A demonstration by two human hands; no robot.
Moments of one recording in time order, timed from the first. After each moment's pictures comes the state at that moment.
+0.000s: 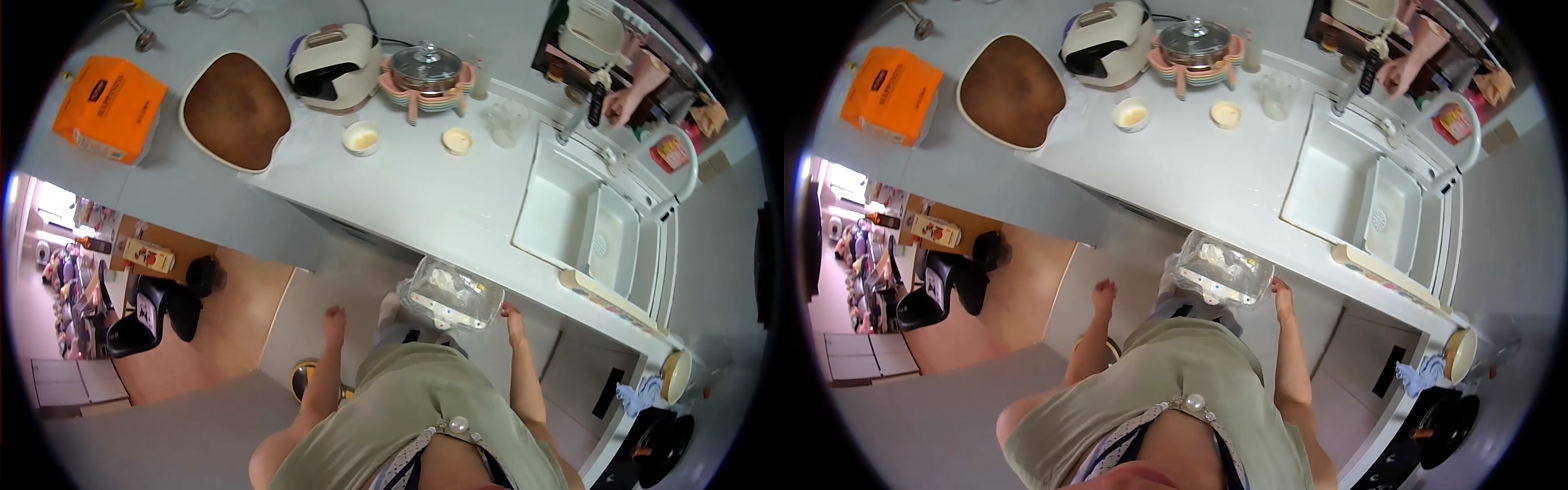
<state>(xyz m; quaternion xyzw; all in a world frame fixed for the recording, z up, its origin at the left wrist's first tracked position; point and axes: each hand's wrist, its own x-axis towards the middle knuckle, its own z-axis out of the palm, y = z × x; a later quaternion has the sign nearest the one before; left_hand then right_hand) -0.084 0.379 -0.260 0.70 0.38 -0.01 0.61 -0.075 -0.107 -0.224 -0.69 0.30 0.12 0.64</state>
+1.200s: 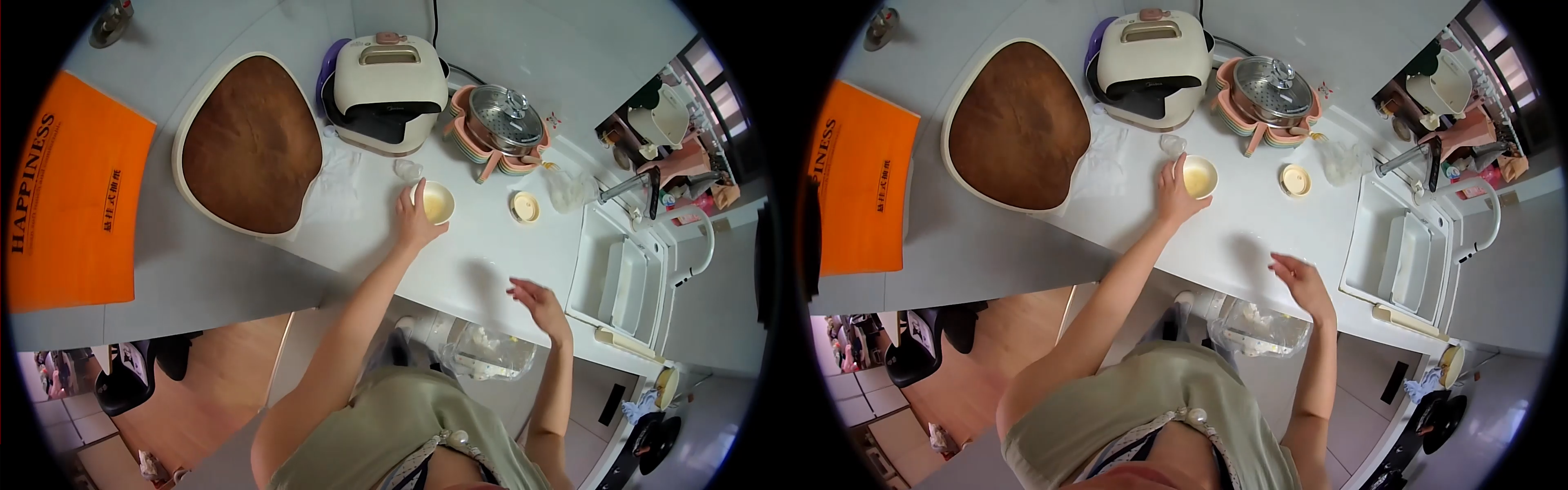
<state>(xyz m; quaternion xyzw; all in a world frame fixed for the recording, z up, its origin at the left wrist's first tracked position) 0.341 0.342 -0.100 0.92 -0.08 0.15 0.36 0.171 0.110 0.029 -0.85 0.07 0.17 0.49</state>
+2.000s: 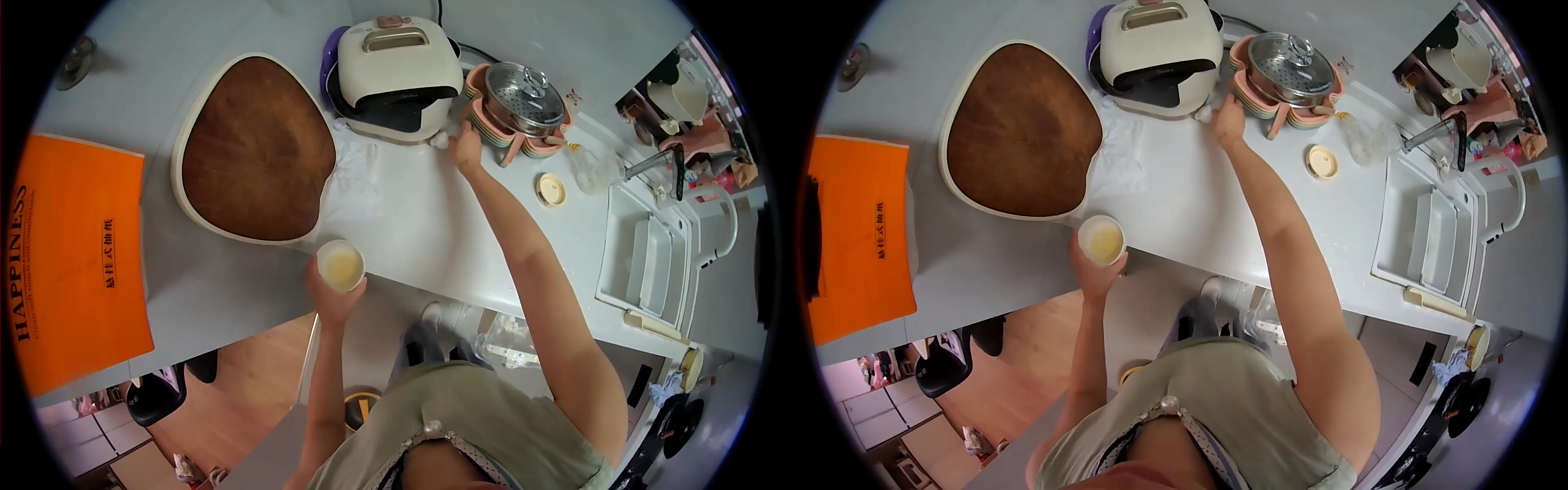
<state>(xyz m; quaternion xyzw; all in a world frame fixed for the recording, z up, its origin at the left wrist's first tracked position) 0.212 0.542 -0.079 0.92 0.06 0.19 0.34 0.490 0.242 -0.125 -0.92 0.09 -0.18 0.33</state>
